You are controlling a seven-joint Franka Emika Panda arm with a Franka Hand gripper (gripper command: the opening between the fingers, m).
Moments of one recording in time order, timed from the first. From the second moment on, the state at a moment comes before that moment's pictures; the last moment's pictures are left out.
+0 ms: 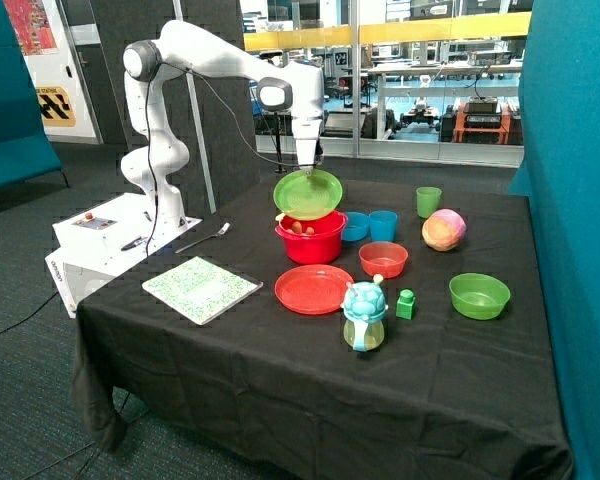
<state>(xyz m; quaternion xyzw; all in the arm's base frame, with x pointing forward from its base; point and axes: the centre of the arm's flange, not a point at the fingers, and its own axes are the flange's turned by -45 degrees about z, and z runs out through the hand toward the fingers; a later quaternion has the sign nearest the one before) 0.572 0.016 0.450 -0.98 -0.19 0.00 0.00</state>
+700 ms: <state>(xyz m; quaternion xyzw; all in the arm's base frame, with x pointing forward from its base) 0.603 -0.006 0.425 -0.98 -0.18 0.00 0.00</state>
